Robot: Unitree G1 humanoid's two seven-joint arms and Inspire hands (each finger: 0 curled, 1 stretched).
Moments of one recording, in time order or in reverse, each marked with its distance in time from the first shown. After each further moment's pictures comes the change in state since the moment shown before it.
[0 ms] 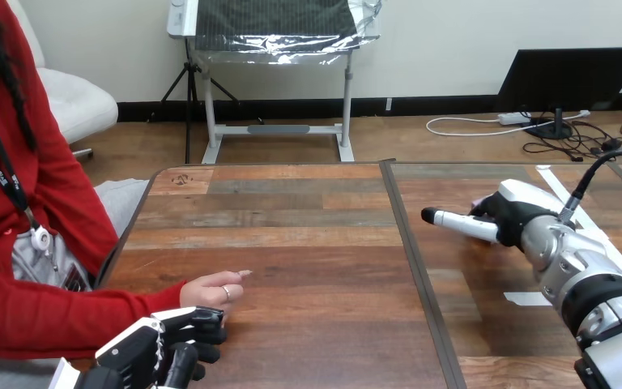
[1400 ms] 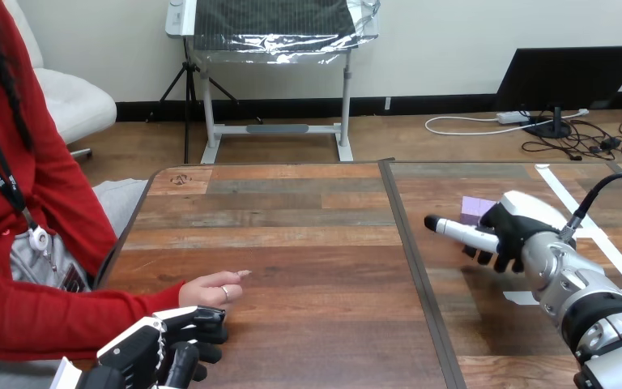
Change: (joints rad) left arm -0.010 0.000 -0.003 0.000 0.001 0.000 0.000; right arm 0.049 0.010 -0.034 0.010 0.014 -0.031 -0.093
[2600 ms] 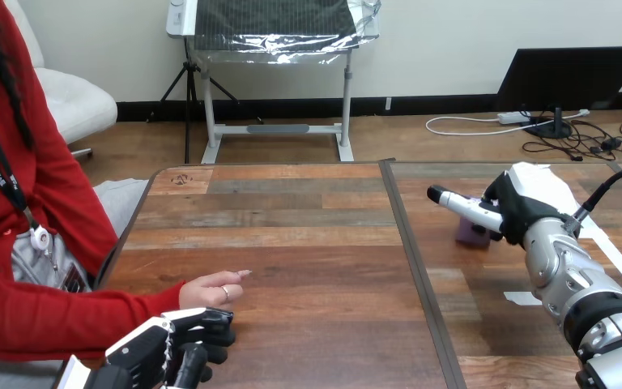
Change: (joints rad) left arm -0.010 0.000 -0.004 0.000 0.027 0.000 0.000; right arm 0.000 -0.004 -0.028 0.000 0.022 -0.081 -0.184
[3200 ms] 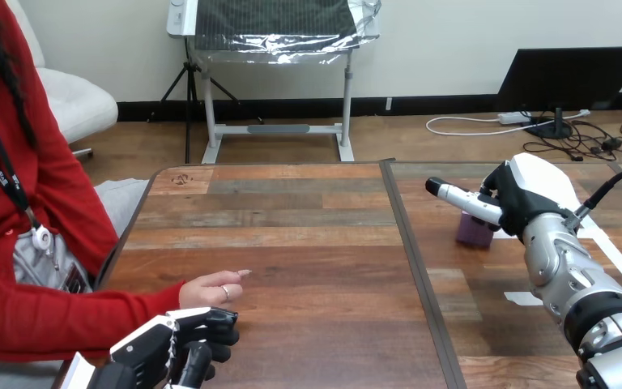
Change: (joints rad) left arm -0.010 -0.001 -0.004 0.002 0.012 0.000 0.000; right arm 0.000 0.000 -0.017 0.000 0.015 -0.045 -0.043
